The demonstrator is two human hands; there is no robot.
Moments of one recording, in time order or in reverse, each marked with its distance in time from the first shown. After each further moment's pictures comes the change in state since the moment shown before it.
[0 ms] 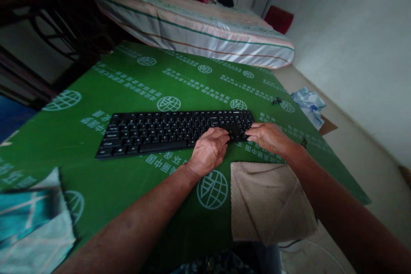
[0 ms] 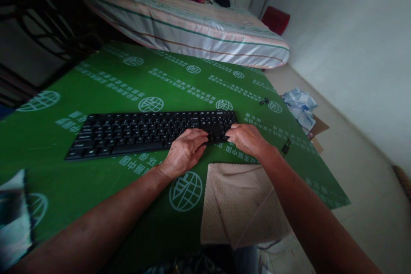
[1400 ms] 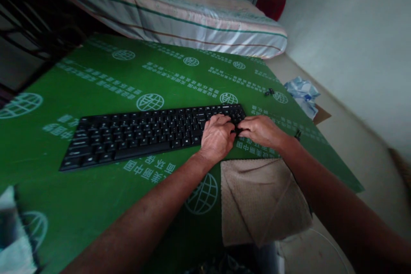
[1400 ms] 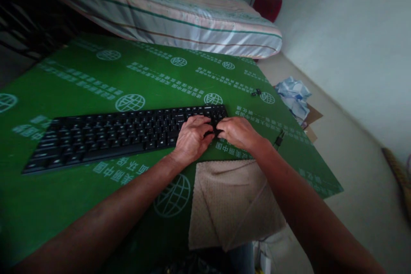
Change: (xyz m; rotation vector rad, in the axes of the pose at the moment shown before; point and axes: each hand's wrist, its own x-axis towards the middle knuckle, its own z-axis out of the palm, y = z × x) left_hand 0.048 0.020 0.034 0.038 -0.134 -0.230; right_hand 0.000 0.011 0.007 0.148 0.103 0.001
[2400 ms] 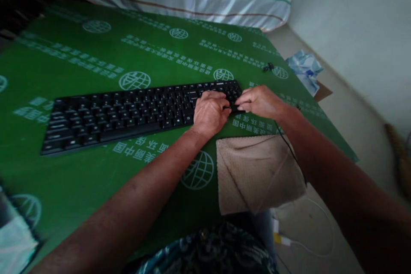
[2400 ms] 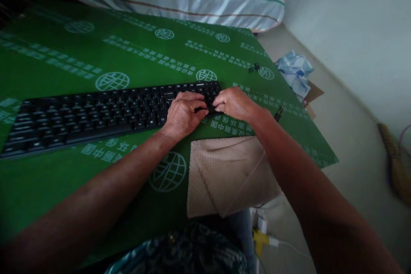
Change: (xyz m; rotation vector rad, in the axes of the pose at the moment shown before) left_hand 0.010 -0.003 0.004 -0.069 -0.014 -0.053; right_hand 0.001 0.018 -0.002 0.383 0.064 0.065
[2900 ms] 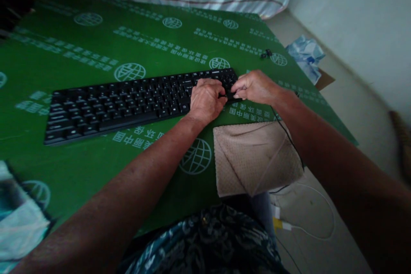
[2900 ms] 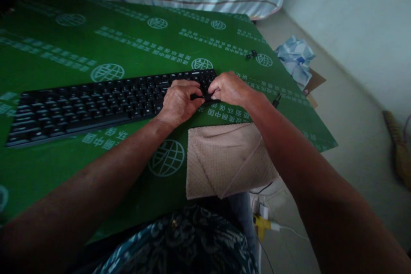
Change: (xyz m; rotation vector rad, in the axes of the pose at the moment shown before) left_hand 0.004 0.003 0.002 -0.016 0.014 -0.045; right_hand 0.002 0.003 0.002 0.013 0.002 0.070
